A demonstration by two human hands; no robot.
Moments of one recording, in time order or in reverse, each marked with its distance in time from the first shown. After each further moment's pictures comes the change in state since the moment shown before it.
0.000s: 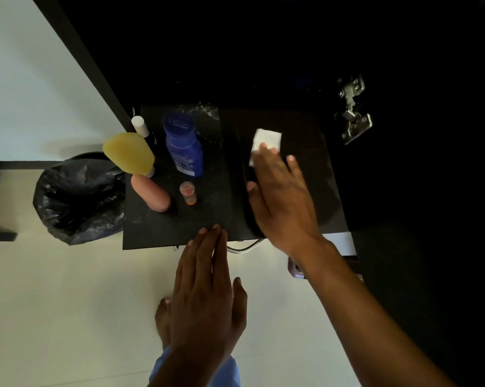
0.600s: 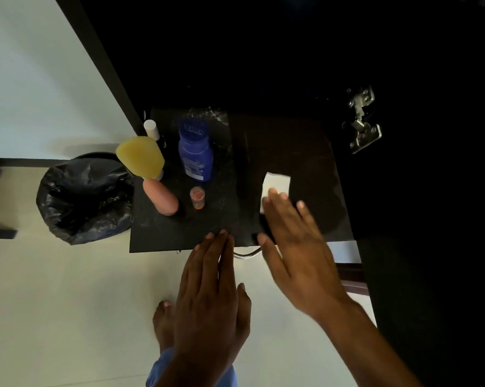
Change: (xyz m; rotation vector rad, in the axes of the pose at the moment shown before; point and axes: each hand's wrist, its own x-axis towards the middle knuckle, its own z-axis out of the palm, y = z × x) left_hand 0.002 -0.001 0.002 -0.015 0.015 0.013; right_hand -0.069 0.001 0.002 -0.054 -0.058 -0.047
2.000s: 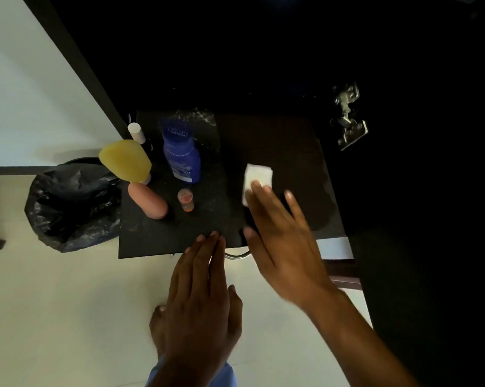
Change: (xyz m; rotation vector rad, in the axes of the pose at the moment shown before) left_hand 0.002 -0.004 -0.001 0.027 -0.019 0.034; right_hand 0.011 -0.005 -0.003 0.044 0.017 -0.057
